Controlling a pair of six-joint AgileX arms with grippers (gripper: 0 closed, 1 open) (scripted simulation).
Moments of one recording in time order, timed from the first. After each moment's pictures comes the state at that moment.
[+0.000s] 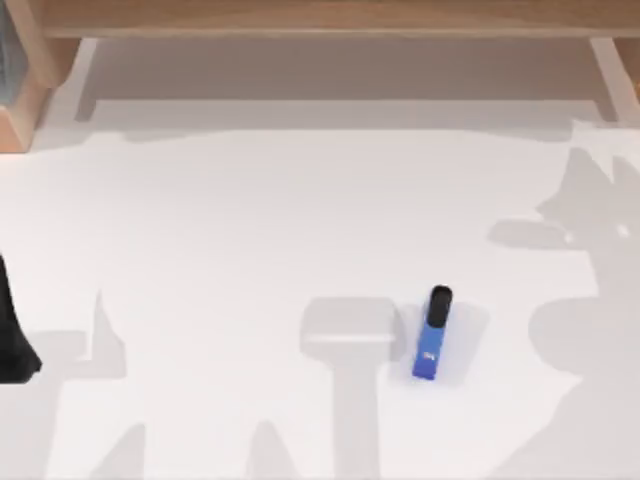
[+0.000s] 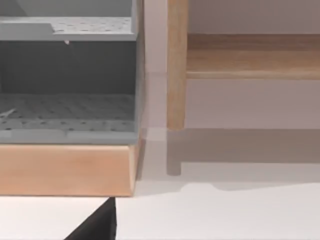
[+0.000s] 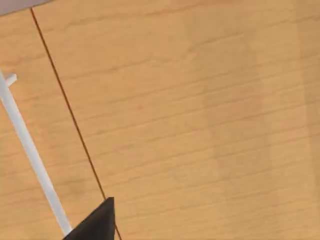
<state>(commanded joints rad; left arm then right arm) 0.00 0.00 0.00 0.00 0.00 0.00 -0.38 1.91 0.91 1.00 -0.35 -1.30</state>
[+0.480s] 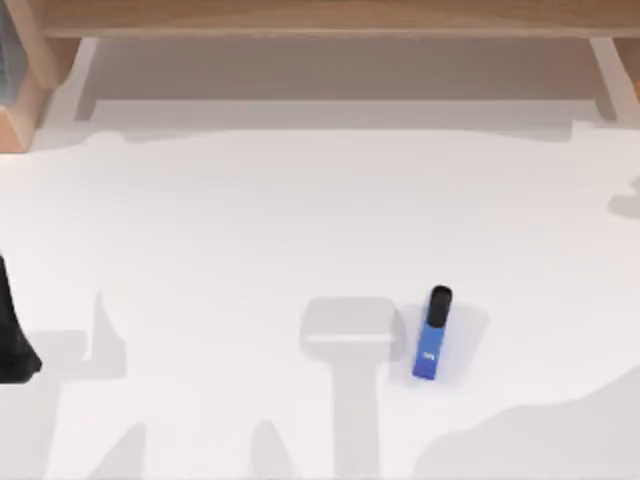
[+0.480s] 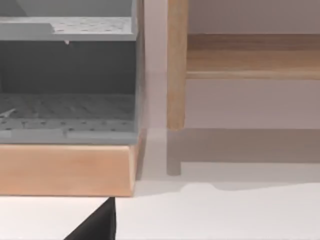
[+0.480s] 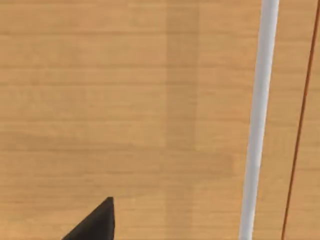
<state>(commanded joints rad) 0.00 0.00 0.00 0.00 0.00 0.00 -0.46 2.30 1.10 1.21 -0.42 -1.56</state>
